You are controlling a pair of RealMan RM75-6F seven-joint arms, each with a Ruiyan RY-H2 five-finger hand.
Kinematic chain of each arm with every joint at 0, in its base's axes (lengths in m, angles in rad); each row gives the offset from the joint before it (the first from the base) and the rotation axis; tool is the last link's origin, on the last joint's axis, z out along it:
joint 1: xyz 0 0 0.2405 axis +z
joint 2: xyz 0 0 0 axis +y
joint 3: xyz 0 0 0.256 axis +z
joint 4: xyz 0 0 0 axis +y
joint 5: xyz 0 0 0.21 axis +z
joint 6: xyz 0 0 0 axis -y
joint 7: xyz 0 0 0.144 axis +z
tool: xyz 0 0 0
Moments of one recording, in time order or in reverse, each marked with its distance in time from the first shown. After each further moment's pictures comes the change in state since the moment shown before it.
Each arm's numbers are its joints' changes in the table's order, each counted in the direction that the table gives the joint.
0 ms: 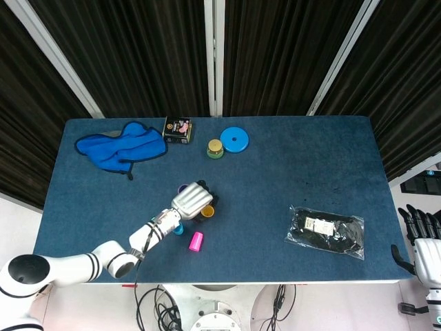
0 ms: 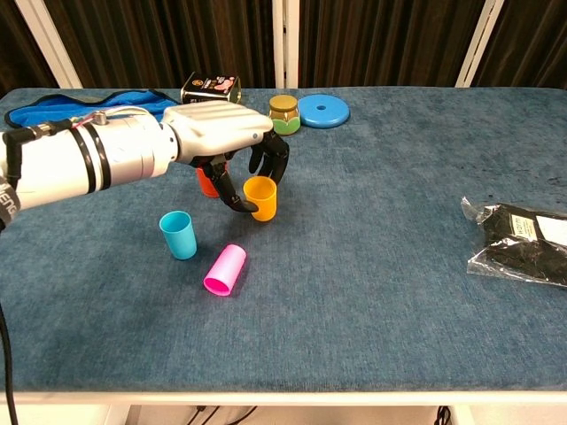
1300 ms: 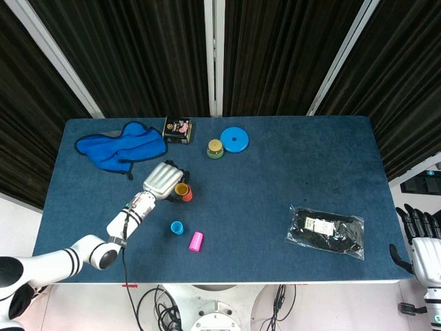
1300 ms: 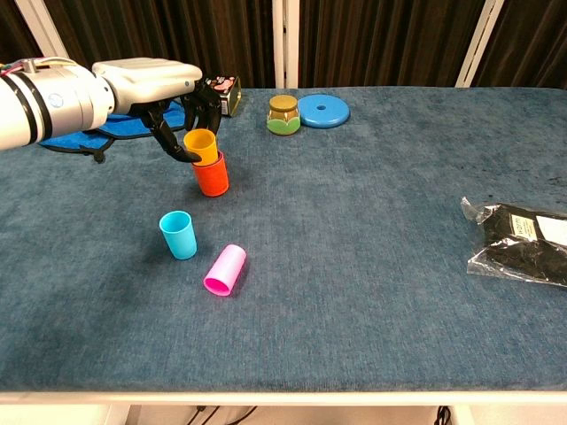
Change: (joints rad) left arm 0.047 0.125 -0.044 -0.025 -0.182 0.019 0.039; right arm 0.007 0.005 0.002 -0.020 0.006 0.014 -0.025
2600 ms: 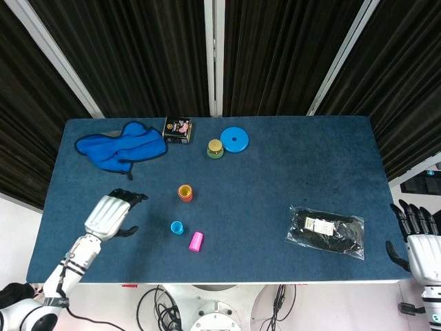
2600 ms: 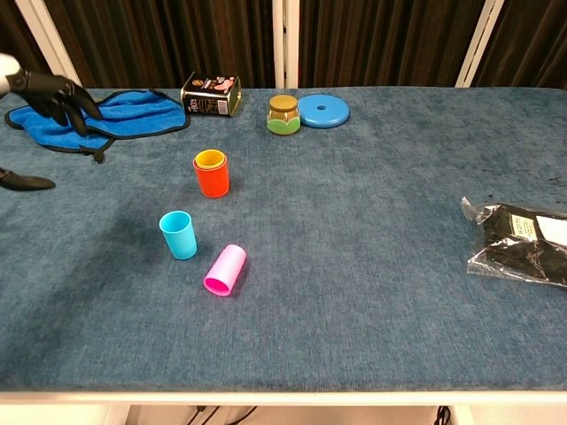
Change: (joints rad) left arm 0.366 0.346 0.182 -0.522 0.150 -0.381 0.054; right arm 0.011 0.036 -0.003 -0.078 -0.044 -0.022 -0.087
